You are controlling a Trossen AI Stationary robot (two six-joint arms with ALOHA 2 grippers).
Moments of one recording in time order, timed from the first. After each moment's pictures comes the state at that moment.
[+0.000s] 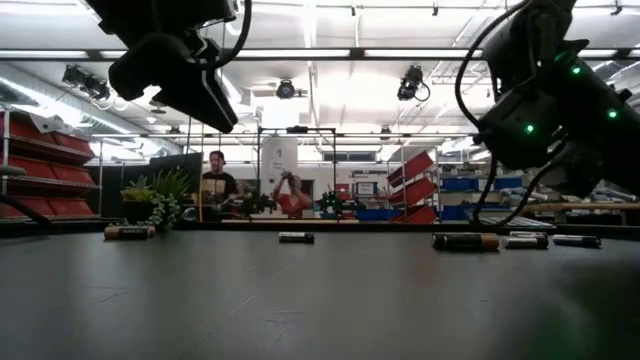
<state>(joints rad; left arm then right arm) -0.35 1.38 0.91 -0.52 -0.69 -0.11 0.03 1.66 0.76 -1.40 -0.04 0.23</state>
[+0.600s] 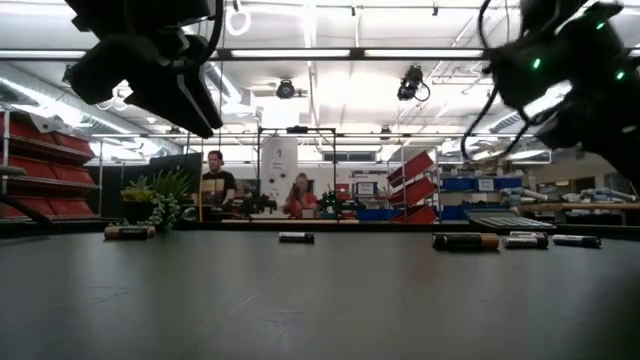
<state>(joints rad) -0.41 1.38 0.90 -0.58 -0.69 -0.11 0.00 1.31 0.74 -1.42 -0.01 0.24</state>
